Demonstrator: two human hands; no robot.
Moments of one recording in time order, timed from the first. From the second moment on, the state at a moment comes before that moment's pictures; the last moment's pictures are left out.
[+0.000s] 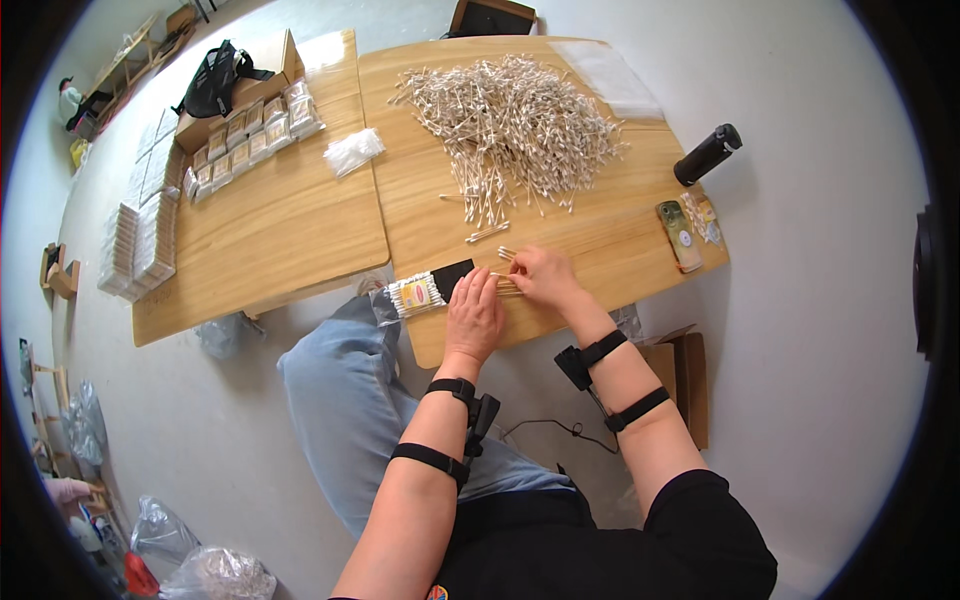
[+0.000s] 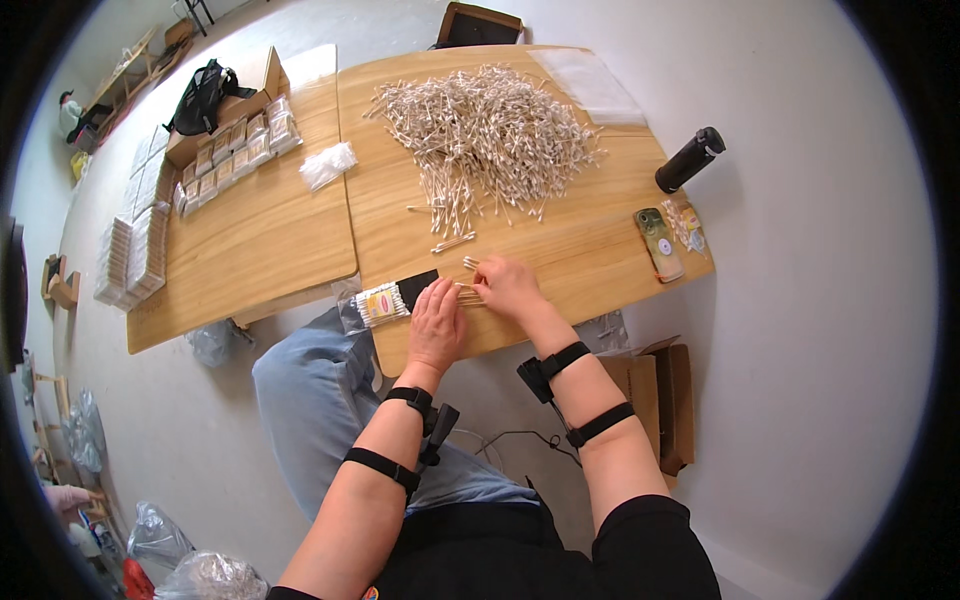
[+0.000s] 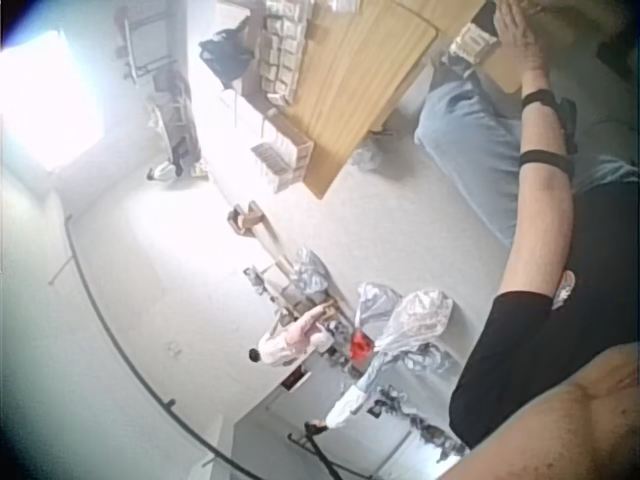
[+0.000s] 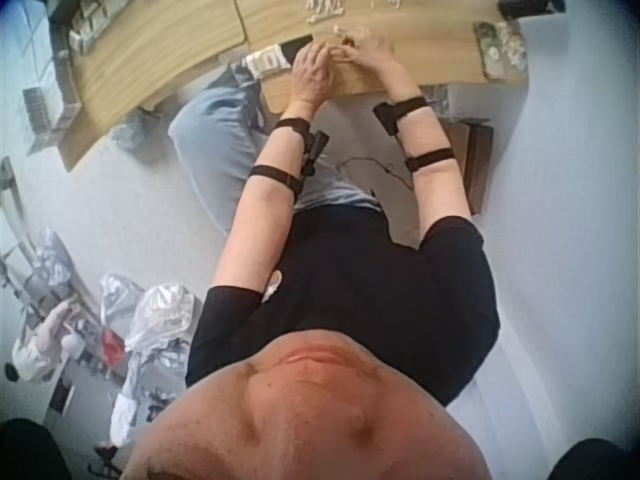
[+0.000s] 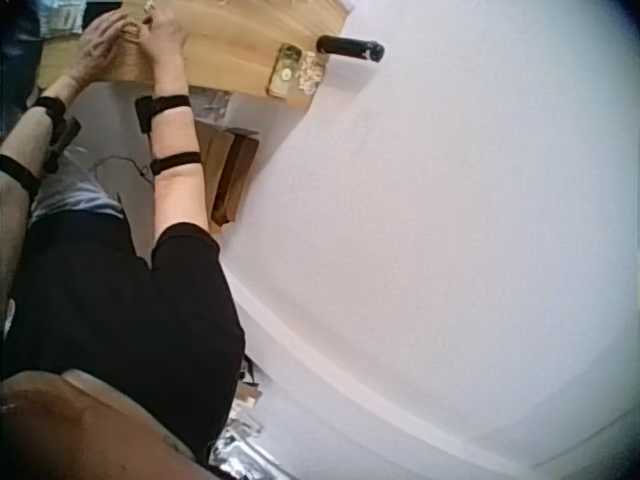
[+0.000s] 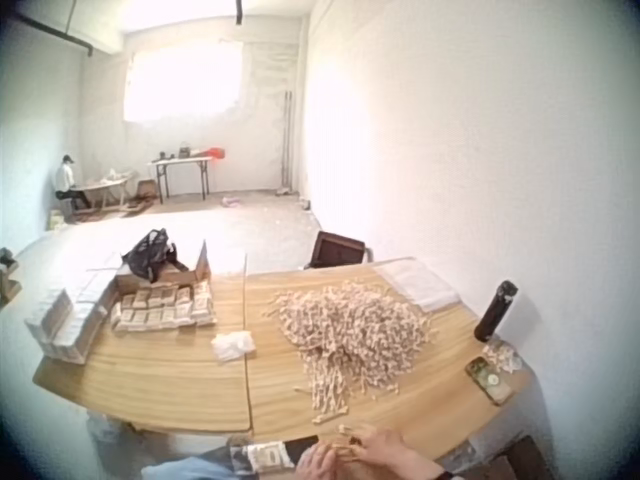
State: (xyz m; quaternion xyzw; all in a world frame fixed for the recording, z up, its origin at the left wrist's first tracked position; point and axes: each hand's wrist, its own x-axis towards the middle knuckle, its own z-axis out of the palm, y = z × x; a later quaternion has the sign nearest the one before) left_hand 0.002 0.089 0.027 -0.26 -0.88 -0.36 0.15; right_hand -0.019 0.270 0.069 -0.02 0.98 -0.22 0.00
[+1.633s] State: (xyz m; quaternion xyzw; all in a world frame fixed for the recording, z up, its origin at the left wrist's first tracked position) left_hand 0.001 0.090 0.021 -0.27 -0.90 -0.33 0.12; right_hand -0.074 0.266 0.053 0.00 0.95 -0.29 -0.12
